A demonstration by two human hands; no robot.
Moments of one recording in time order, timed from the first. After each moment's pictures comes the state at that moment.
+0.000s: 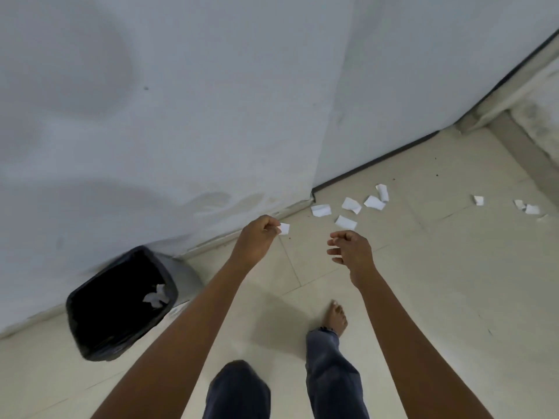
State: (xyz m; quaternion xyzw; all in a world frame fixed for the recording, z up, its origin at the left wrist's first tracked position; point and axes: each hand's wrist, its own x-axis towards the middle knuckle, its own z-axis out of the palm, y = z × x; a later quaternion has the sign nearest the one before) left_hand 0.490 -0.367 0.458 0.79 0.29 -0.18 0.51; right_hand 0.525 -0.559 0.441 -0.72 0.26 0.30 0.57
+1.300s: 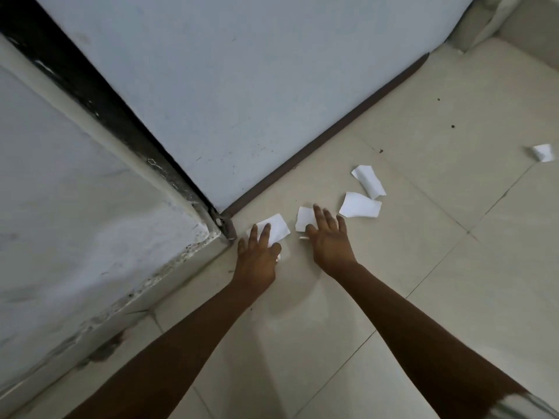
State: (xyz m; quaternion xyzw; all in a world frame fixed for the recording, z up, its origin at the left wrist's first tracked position) left_hand 0.736 -0.510 -0.123 0.98 -0.09 -0.18 0.09; right_hand 0.768 -0.679 -0.123 -0.98 -0.12 0.16 0.06
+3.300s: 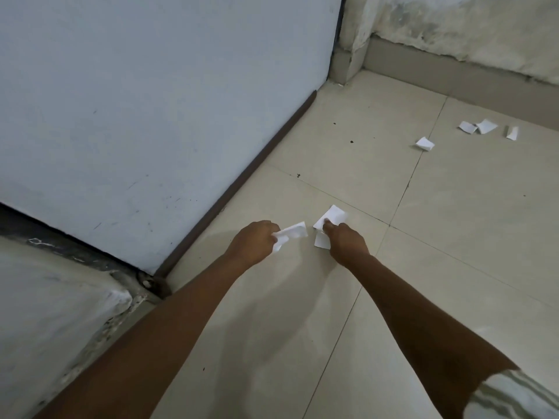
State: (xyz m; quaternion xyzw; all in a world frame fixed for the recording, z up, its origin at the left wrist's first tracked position) left_hand 0.825 -0.624 -0.075 0.93 -0.18 -0.21 0.24; right_hand 0.771 -0.819 -0.109 -0.98 0.10 0.18 0.08
